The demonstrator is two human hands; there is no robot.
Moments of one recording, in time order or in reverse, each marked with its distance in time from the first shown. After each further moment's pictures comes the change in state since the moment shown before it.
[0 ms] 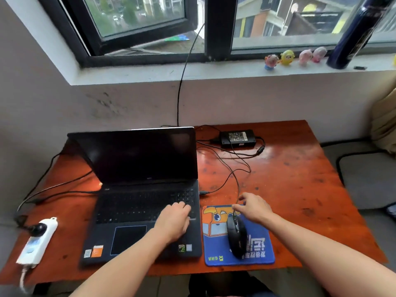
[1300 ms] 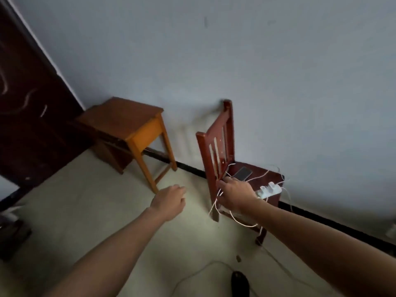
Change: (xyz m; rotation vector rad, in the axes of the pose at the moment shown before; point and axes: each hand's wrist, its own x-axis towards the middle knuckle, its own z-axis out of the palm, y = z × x) left_hand -0.805 0.160 0.166 -0.427 0.277 -2.123; right_hand -0.640 -0.332 0.457 -0.867 -0.530 -2.464
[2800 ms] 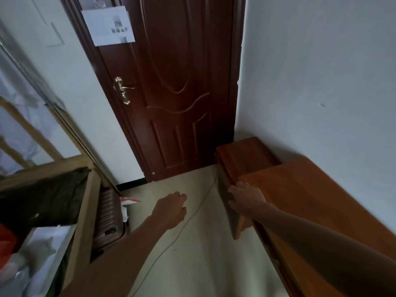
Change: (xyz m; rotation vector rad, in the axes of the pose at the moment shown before) left_hand 0.167 -0.998 -0.045 -0.138 -0.030 -0.840; right_hand 0.975 -0.636 0.100 -0.144 -0.246 -0.663
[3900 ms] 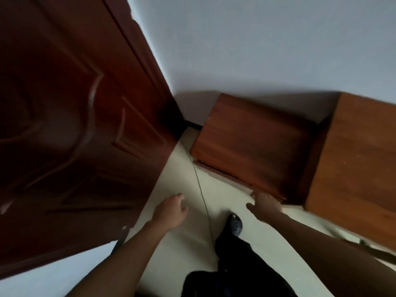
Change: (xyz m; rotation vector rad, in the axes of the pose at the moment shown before) left_hand 0.568 -0.153 0.054 0.012 -0.534 0.420; right_hand 0.383 0.065 0.172 0.771 -0.245 1.124
